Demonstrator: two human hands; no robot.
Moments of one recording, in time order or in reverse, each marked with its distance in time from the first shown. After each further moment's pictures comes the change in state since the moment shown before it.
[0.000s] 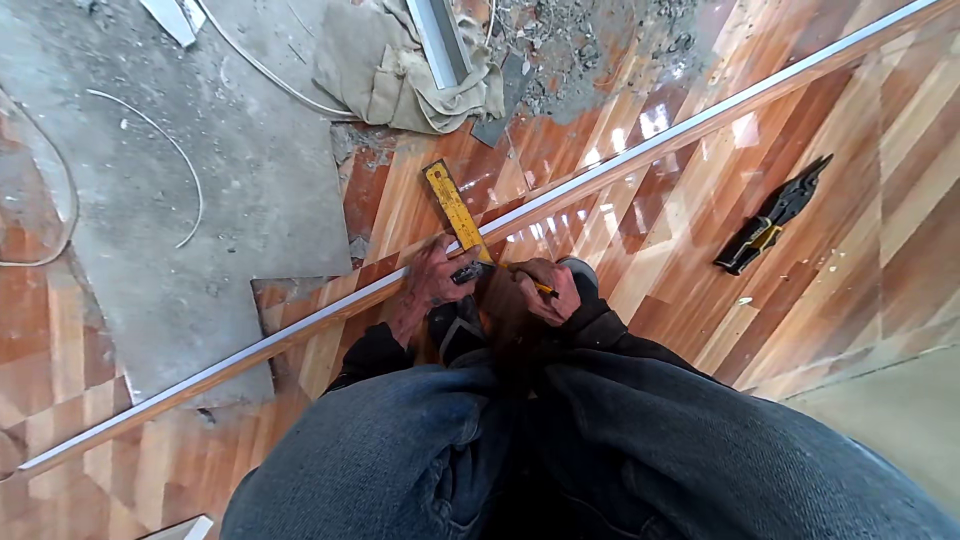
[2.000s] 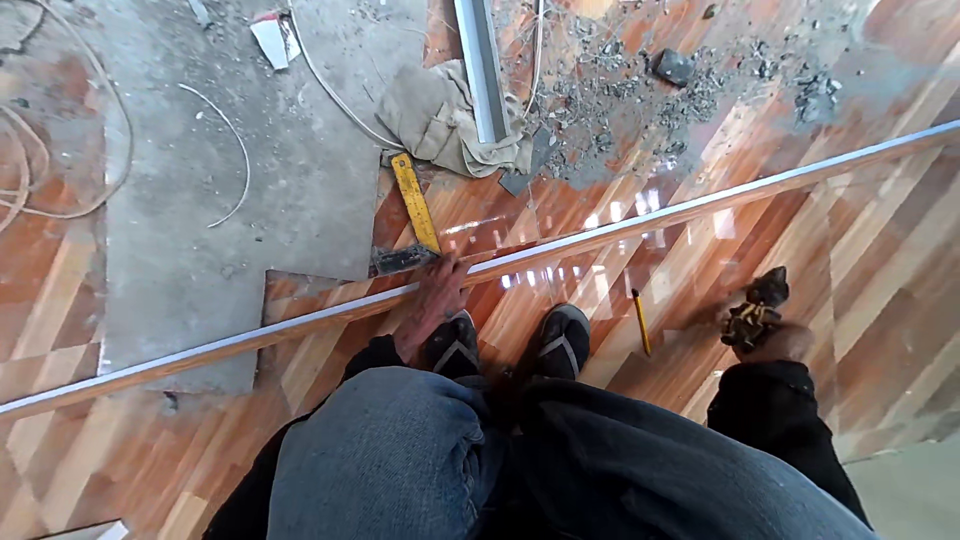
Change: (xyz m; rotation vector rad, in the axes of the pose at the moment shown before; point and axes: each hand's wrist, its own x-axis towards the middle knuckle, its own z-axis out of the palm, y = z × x) left_hand 0.012 0.038 -0.044 0.050 -0.198 -0.370; right_hand -0.069 0.152 -0.252 0.704 0.917 1.013
